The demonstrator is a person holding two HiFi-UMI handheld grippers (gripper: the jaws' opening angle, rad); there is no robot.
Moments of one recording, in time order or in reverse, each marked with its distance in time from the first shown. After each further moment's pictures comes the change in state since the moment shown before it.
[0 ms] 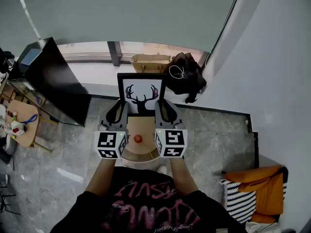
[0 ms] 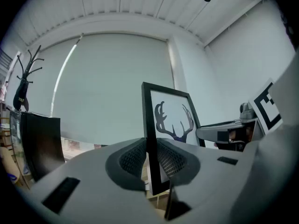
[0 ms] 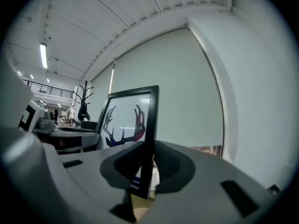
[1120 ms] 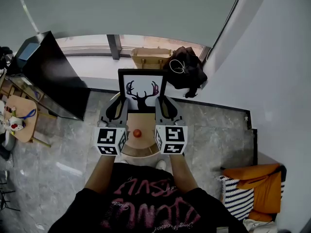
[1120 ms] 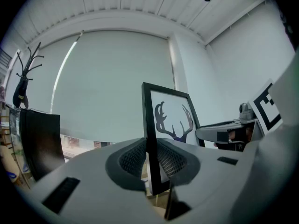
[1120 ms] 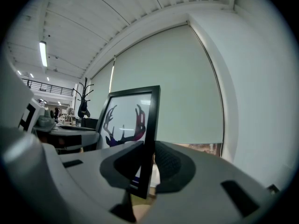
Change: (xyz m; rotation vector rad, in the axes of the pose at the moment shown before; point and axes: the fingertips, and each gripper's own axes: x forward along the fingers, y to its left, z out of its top) left arm 0.012 0.007 -0.012 -0.003 0.017 -0.003; right arm 0.014 -0.002 -0.012 -0.011 0.024 0.005
